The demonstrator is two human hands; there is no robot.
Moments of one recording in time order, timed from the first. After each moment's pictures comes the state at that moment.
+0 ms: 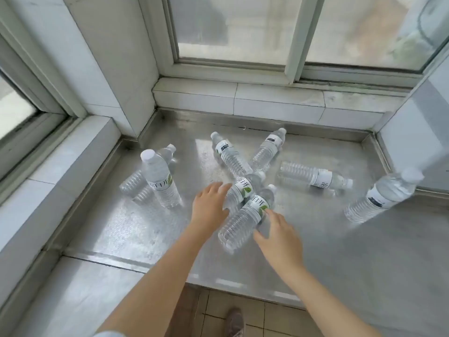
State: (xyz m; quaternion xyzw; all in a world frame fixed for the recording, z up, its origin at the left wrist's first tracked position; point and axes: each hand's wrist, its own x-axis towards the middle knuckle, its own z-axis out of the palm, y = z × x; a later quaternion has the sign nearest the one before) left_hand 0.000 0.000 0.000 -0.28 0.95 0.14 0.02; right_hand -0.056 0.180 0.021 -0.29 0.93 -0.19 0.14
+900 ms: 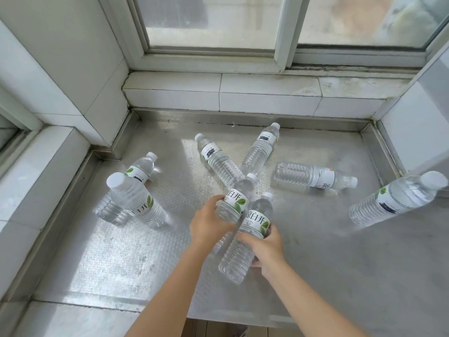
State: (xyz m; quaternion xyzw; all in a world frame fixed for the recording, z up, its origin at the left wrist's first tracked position) left_hand -0.031 -0.005 -0.024 -0.42 0.81 0.41 0.00; right_hand -0.085 0.127 -0.034 0.14 0.72 -0.56 0.38
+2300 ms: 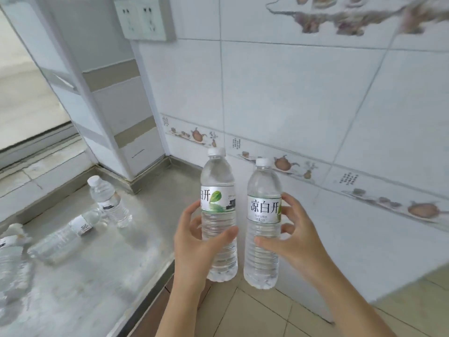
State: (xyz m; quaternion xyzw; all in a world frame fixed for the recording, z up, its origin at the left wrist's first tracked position) left_hand 0.038 0.443 0.144 0.05 0.72 0.68 0.10; right_hand 0.115 0.623 0.141 0.20 0.73 -0.63 -0.15
